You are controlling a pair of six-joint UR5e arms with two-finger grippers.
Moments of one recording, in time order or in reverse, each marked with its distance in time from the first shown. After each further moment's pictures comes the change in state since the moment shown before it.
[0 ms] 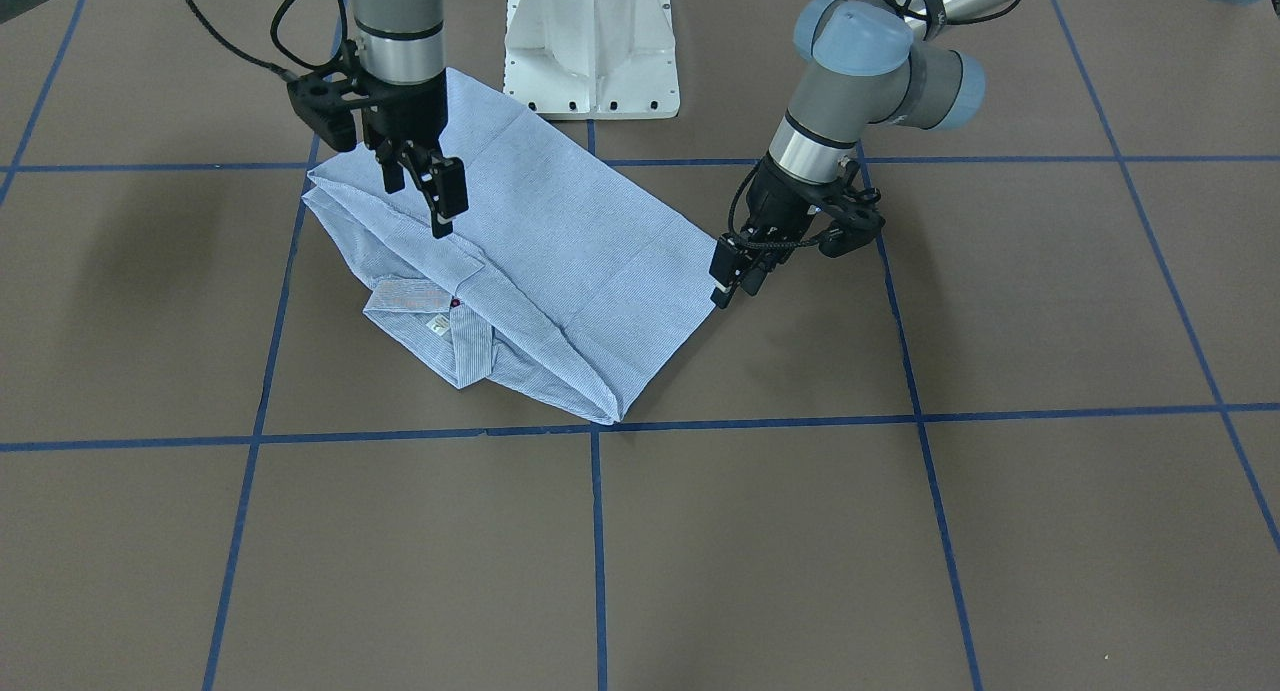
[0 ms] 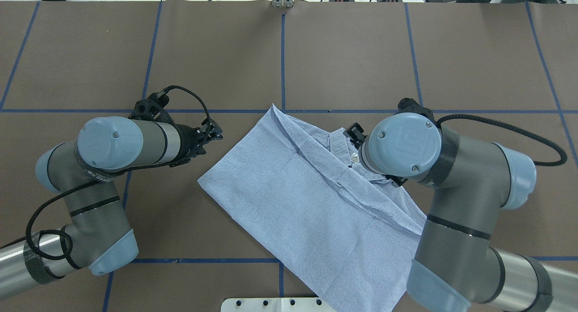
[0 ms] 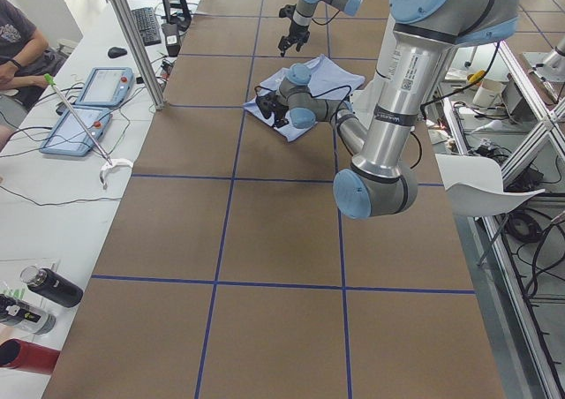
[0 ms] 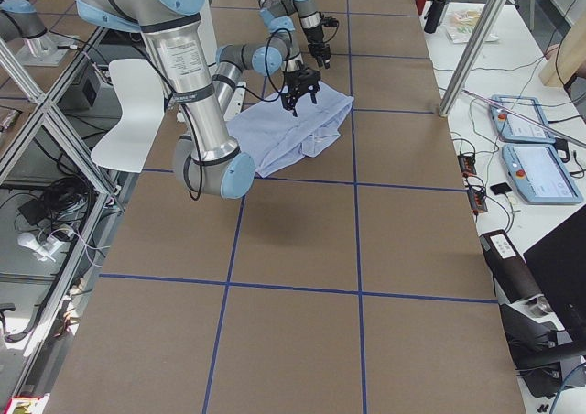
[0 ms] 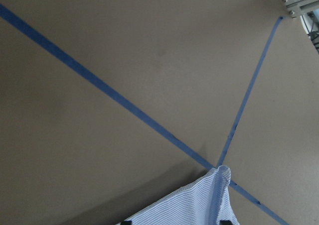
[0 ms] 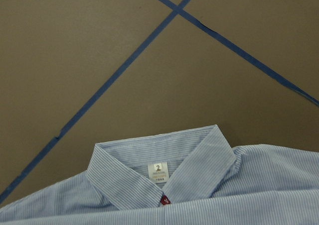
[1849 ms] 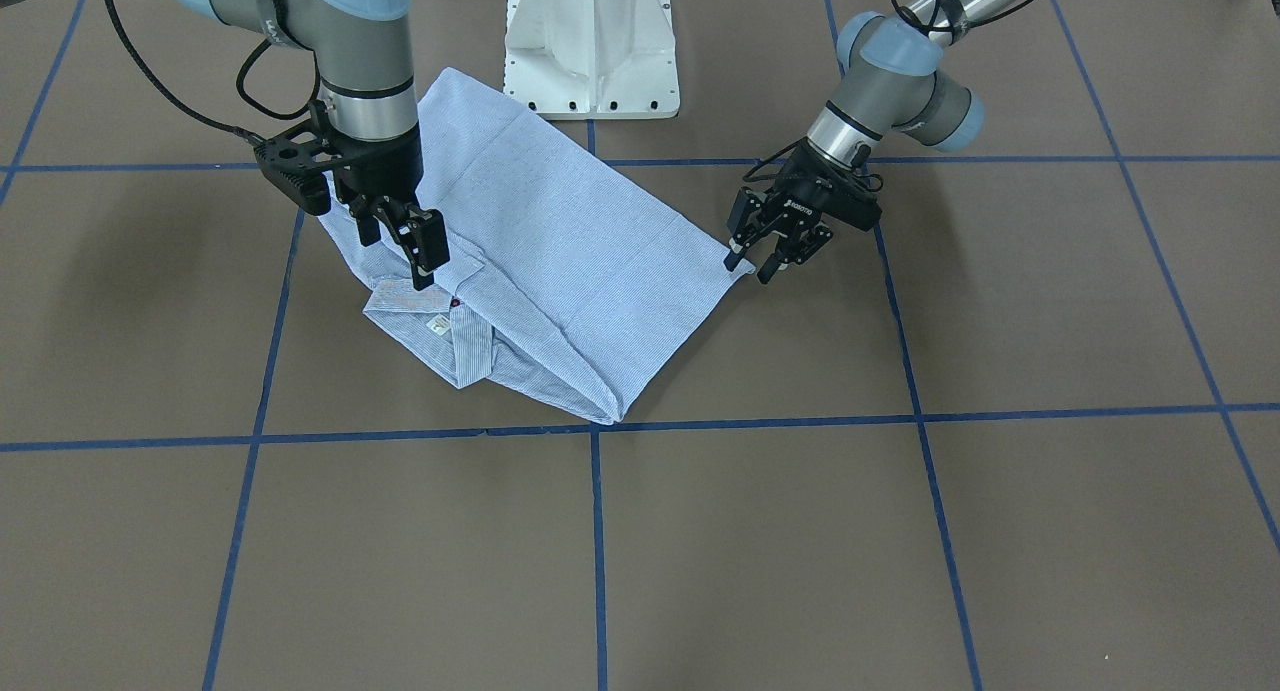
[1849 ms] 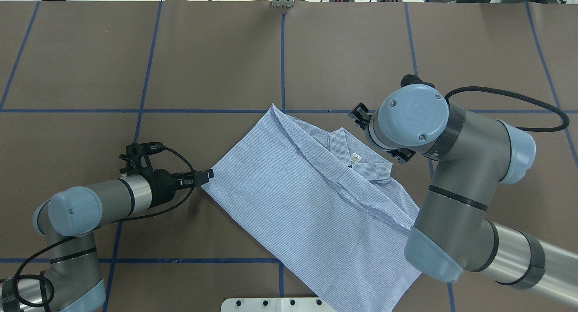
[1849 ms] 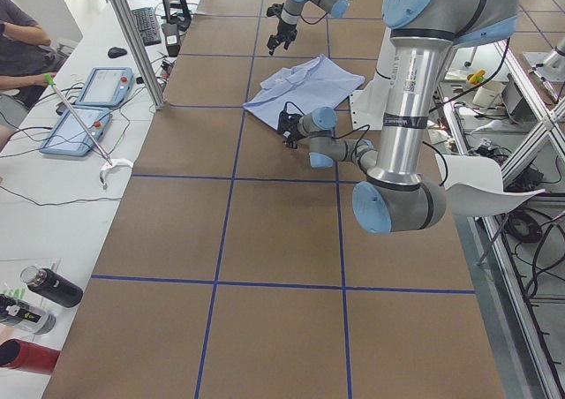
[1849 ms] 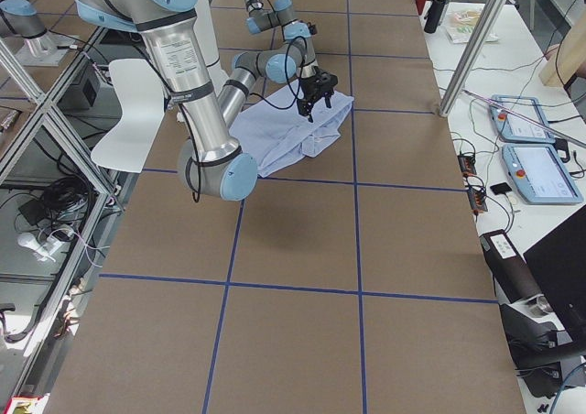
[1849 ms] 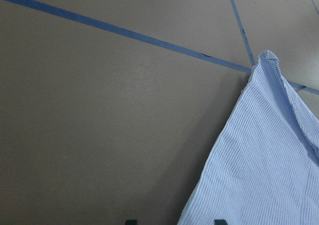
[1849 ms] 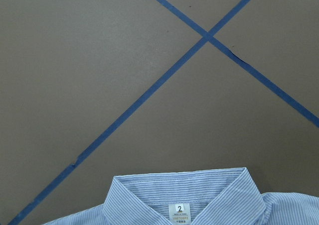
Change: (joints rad) left arm 0.151 0.178 0.121 -0.565 0.175 0.494; right arm 0.065 0.000 -0.052 0.062 0.024 -0.107
